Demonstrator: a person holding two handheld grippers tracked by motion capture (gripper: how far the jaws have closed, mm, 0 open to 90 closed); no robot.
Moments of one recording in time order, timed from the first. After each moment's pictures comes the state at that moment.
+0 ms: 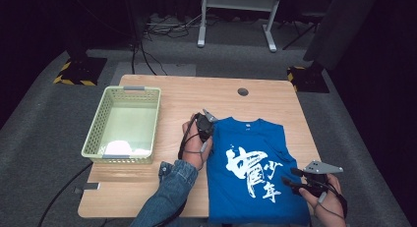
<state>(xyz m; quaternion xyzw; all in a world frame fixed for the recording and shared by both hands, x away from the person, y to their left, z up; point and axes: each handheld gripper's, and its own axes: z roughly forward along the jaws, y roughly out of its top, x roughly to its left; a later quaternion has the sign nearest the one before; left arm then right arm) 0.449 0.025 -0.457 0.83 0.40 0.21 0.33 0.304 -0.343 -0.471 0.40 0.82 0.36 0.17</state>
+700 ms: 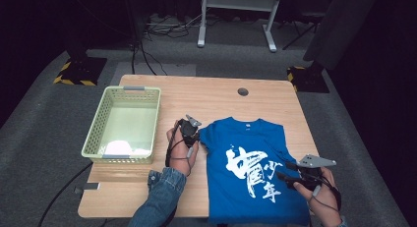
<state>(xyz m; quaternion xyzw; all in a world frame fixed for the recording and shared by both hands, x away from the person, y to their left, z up) 0.433 0.066 -0.473 0.80 0.45 0.21 0.33 0.320 -0.328 -0.464 0.39 0.83 0.37 0.17</state>
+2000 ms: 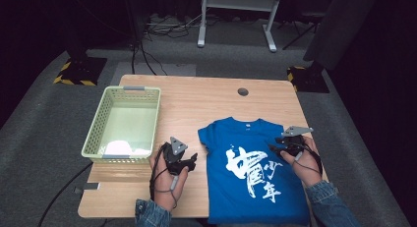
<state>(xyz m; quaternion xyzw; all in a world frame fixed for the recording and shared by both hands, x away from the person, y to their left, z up) 0.341 0.097 -0.471 0.77 0.46 0.21 0.39 0.421 -0.309 -0.466 0.37 0.85 0.32 0.20</state>
